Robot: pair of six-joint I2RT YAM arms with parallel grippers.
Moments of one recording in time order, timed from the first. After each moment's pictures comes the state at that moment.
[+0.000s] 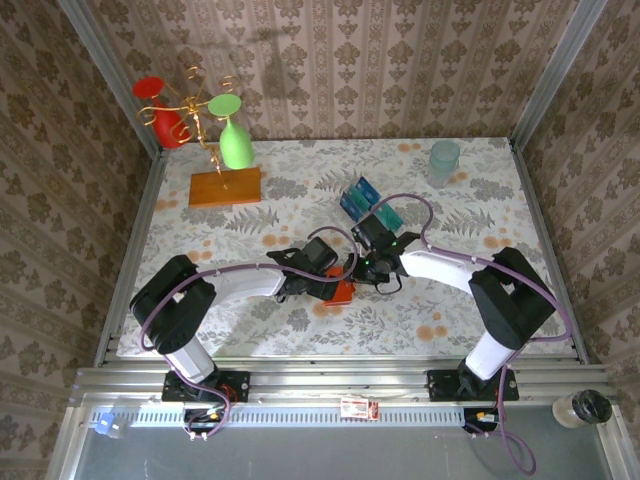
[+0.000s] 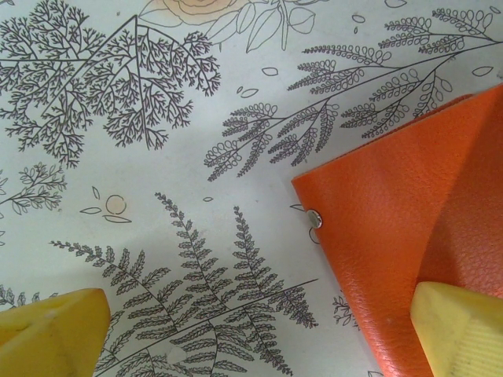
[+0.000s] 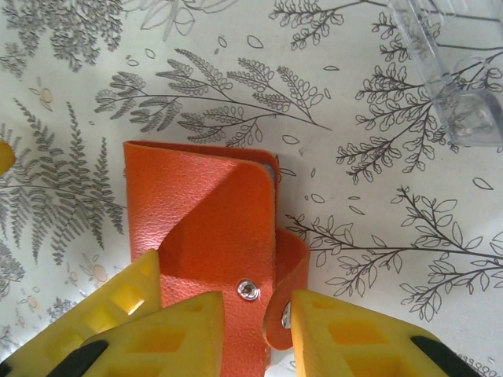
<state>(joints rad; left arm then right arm) -0.92 1.66 0.90 -0.39 -0.23 -0.40 0.64 1.66 0.97 -0.44 -0.18 0.67</state>
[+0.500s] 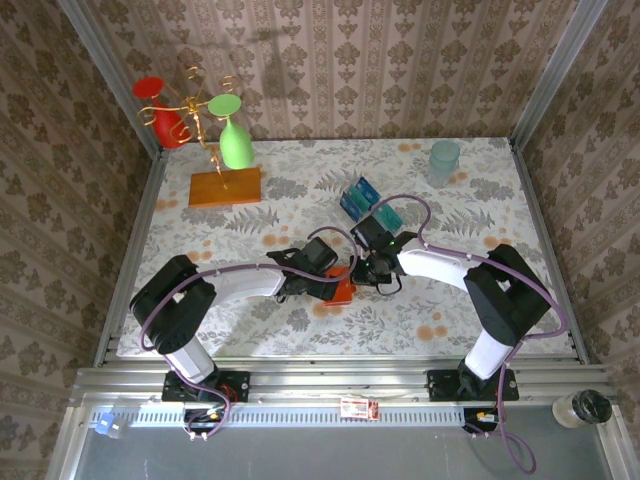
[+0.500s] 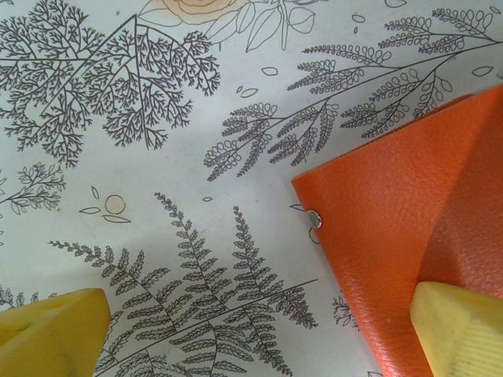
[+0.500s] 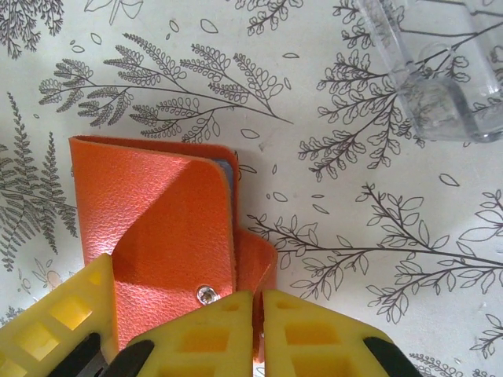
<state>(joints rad) -0.92 1.66 0.90 -0.38 -0.23 -0.41 0.64 1.68 0.97 -0.47 -0.15 0.65</state>
